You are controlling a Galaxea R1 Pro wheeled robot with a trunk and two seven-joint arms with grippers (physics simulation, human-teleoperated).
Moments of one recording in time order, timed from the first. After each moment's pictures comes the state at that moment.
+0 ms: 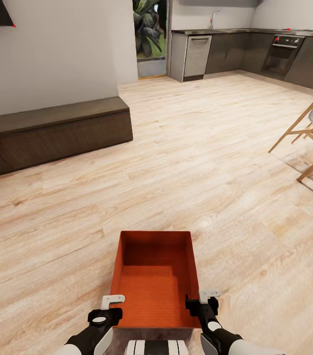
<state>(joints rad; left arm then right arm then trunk) -0.56 -0.12 -0.10 -0.21 0.09 0.00 0.29 -0.63 0.12 0.41 -0.03 -0.30 -0.39 -0.21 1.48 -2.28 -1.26</state>
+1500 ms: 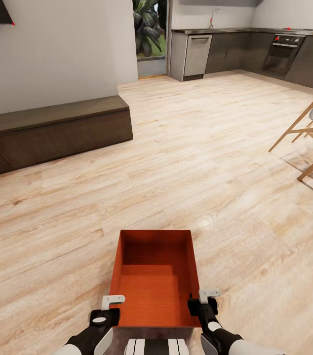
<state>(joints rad) -0.56 -0.12 -0.10 -0.20 0.09 0.00 0.29 -0.62 0.12 0.41 -0.03 -0.29 -0.40 -0.21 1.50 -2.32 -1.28</state>
